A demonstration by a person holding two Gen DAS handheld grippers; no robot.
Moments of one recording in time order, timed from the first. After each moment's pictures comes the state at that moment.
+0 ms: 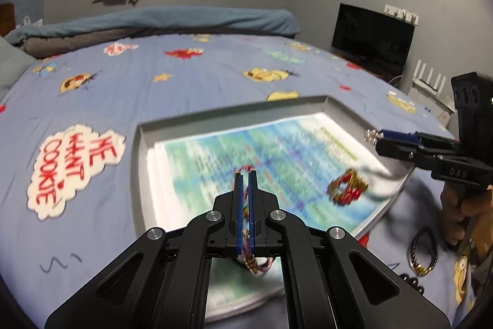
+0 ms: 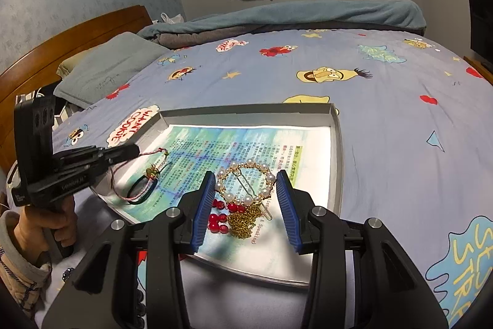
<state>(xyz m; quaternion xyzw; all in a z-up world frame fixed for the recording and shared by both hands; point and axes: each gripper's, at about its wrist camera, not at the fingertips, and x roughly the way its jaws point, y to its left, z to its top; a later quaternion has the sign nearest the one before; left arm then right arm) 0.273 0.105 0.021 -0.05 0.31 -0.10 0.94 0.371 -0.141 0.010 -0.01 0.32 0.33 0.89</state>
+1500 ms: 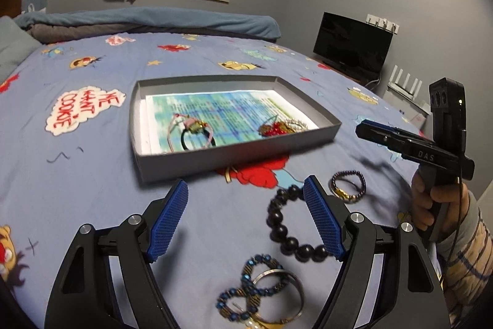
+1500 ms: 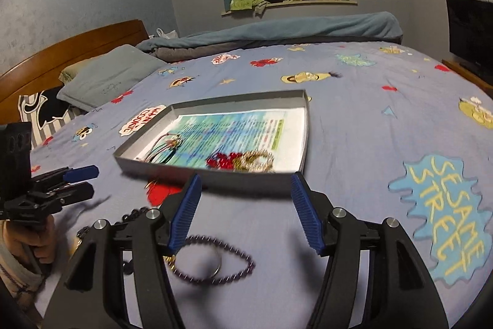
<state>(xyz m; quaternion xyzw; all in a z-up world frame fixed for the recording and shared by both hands) 0.138 0.074 0.026 -0.08 0.30 -0.13 0.94 0.278 -0.197 0.009 0.00 0.28 0.31 0.91</state>
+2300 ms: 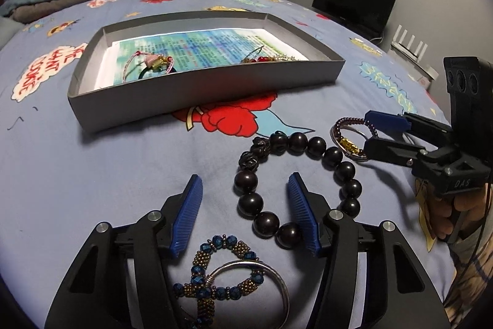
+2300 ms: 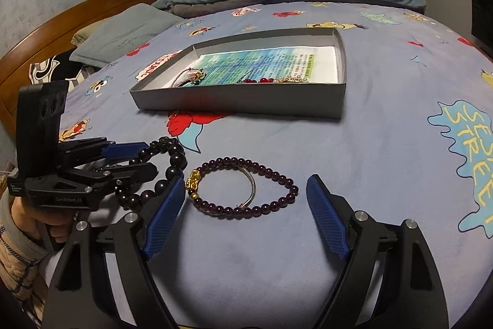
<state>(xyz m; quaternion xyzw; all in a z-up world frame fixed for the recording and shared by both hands) 0.165 0.037 -0.021 -0.05 0.39 -0.14 0.91 0.256 -0.179 -0.034 -0.03 0.36 0.35 0.87</state>
